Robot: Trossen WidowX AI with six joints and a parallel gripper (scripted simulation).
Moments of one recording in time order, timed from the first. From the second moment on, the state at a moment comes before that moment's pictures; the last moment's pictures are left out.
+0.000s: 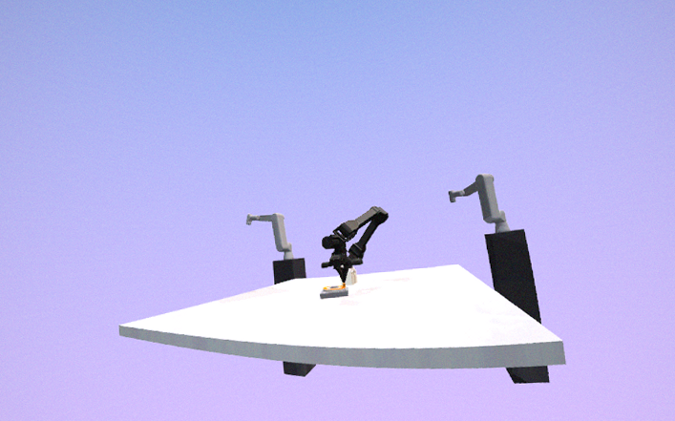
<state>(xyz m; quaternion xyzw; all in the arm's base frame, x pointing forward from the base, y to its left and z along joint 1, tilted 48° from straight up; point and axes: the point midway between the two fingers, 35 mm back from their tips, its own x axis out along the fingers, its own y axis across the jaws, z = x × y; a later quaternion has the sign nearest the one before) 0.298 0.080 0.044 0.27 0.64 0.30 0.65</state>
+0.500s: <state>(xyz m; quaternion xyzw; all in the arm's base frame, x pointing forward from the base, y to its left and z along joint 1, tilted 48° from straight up) 0.287 0.089 0.034 0.27 0.64 0.30 0.65</state>
